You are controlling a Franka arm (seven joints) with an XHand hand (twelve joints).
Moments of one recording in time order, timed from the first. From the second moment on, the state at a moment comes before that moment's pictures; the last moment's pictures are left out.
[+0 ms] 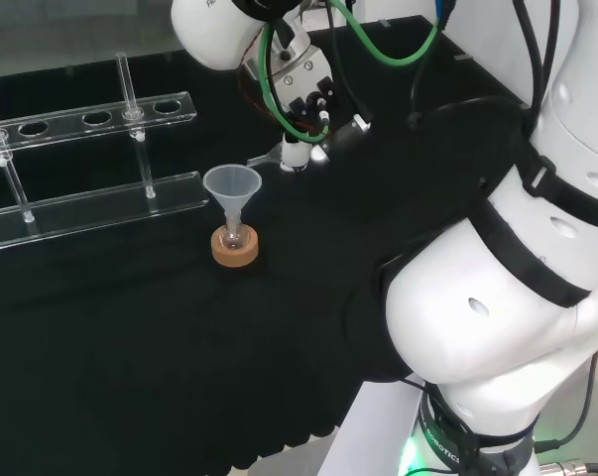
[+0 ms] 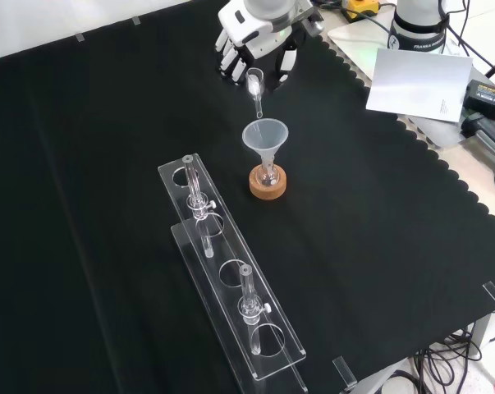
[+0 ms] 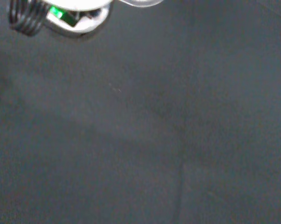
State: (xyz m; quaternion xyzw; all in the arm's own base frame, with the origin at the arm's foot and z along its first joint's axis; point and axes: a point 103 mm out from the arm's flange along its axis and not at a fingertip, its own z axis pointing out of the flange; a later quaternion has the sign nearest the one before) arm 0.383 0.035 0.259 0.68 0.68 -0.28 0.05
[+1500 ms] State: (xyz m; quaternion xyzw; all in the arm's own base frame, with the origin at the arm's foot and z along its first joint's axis) arm 0.385 0.049 0.259 0.66 0.67 -0.33 0.09
